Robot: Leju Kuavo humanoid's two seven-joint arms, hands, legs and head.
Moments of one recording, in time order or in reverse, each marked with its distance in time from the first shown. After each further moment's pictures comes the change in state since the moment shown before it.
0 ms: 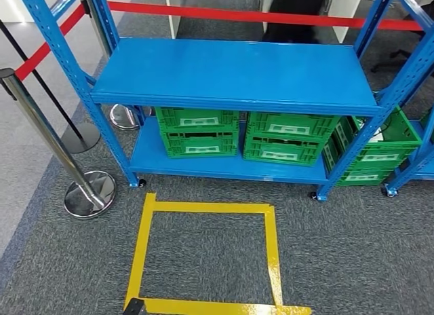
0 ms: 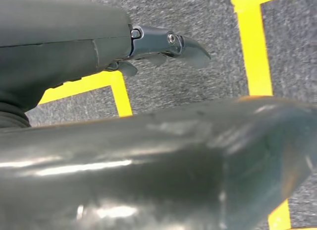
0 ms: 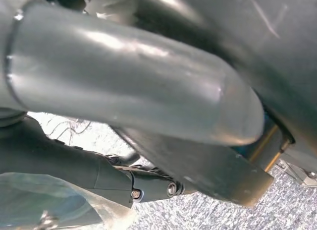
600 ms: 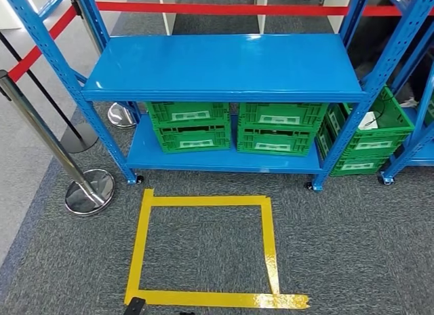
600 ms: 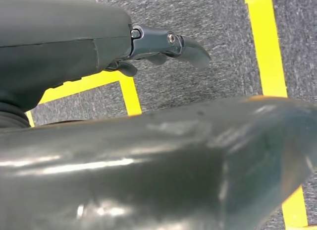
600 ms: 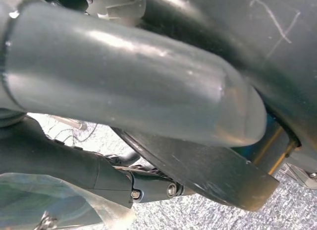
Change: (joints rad) left arm -0.003 -0.001 -0.001 0.000 -0.001 0.000 0.002; right arm 0.006 0.003 0.000 0.000 -0.008 0.004 0.014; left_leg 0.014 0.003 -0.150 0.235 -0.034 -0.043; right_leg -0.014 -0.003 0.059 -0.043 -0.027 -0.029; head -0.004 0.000
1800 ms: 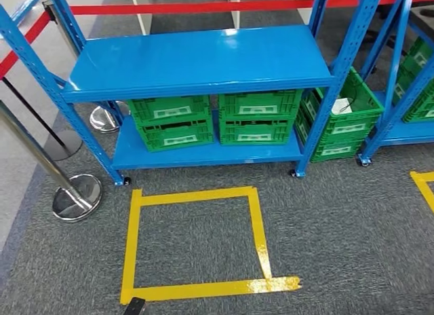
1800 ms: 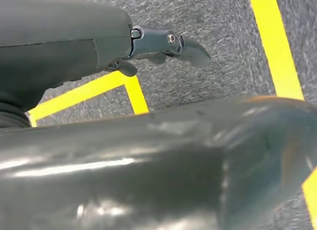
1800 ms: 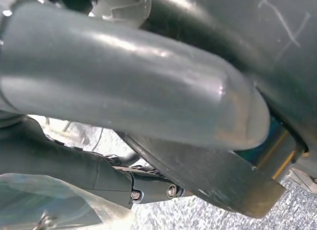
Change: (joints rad) left arm -0.005 0.004 0.000 0.000 -0.003 -0.012 0.001; right arm -0.008 0.001 0.001 -0.001 0.013 0.034 0.031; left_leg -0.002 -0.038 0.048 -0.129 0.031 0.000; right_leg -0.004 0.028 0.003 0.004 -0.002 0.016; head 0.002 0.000
